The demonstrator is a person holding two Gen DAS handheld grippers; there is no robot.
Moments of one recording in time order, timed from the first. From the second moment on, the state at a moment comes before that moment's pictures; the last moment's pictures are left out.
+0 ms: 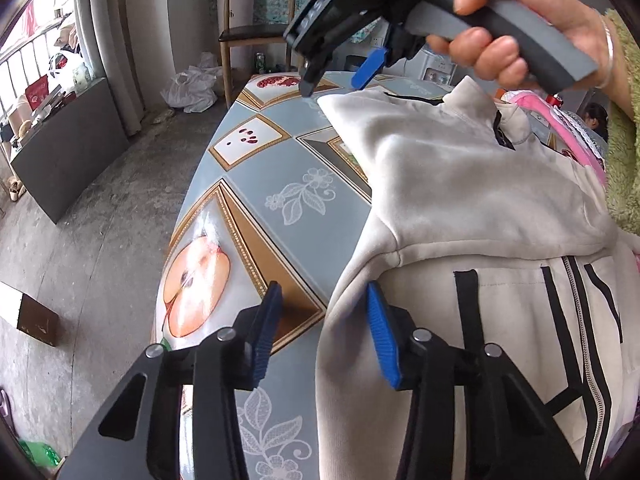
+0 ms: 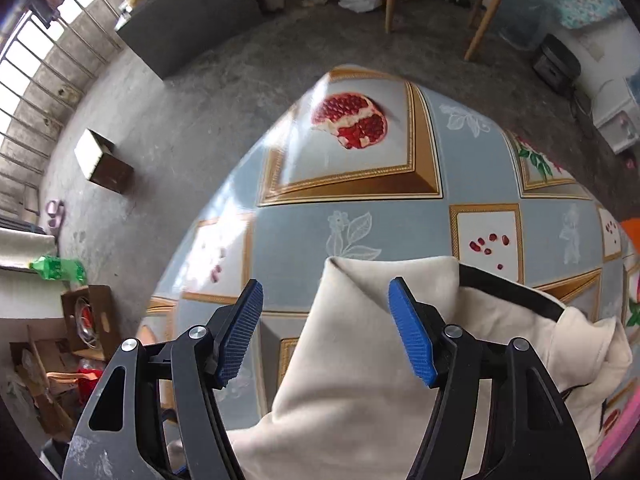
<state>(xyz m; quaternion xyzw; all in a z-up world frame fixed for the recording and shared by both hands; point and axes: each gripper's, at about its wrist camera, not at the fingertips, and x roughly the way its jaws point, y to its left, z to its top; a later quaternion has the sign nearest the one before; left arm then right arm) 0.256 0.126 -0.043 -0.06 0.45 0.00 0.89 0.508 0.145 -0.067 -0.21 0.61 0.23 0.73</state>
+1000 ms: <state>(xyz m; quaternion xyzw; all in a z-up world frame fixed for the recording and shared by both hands) 0.240 0.119 -0.008 -0.06 0.44 -0.02 0.89 0.467 0.003 0.071 -0.03 0.46 0.28 0.84</state>
